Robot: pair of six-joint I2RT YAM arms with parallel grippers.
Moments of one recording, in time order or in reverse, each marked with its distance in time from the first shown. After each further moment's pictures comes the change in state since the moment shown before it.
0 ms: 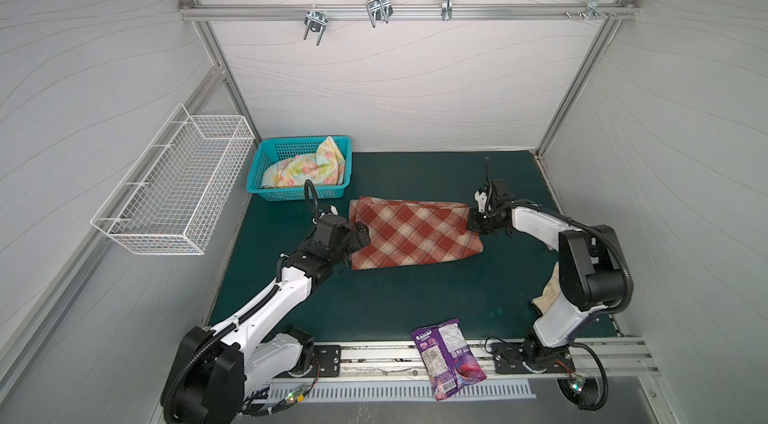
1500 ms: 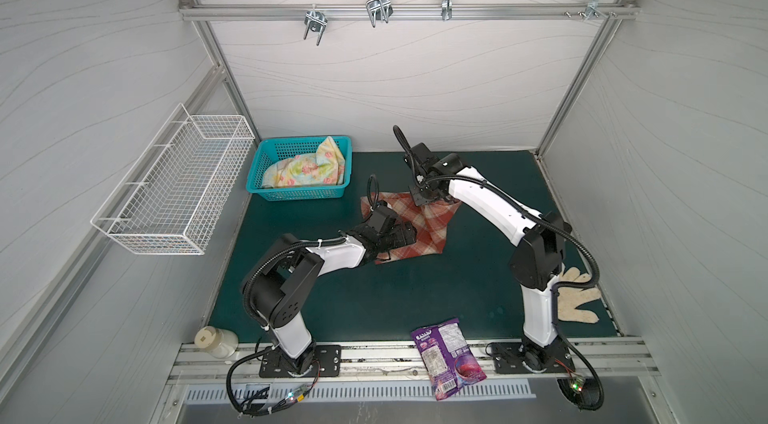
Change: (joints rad) left arm -0.240 0.608 0.229 0.319 0.106 -0.052; right arm 0.512 0.369 0.941 -0.632 0.464 -0.051
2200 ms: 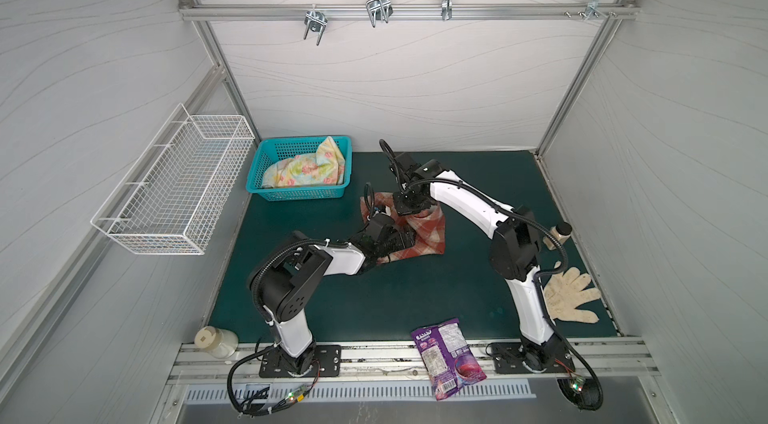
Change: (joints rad) left arm -0.002 0.045 -0.108 0.257 0.000 -0.005; right arm 0.024 0.166 0.069 0.016 -0.275 0.179
